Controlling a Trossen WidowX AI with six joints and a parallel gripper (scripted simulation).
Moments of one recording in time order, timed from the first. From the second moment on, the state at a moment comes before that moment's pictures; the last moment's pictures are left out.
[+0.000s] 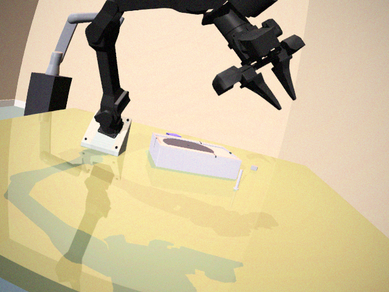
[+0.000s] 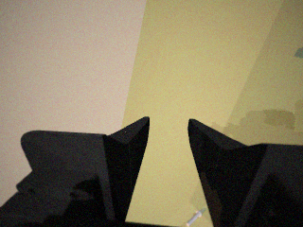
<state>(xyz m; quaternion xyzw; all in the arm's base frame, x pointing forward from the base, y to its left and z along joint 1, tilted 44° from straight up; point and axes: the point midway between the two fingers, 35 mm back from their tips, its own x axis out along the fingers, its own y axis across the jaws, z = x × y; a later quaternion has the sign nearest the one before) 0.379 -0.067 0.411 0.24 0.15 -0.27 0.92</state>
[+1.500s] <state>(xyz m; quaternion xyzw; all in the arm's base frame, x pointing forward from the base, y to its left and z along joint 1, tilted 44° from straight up) 0.395 0.027 0.083 -0.47 0.66 -0.05 0.59</state>
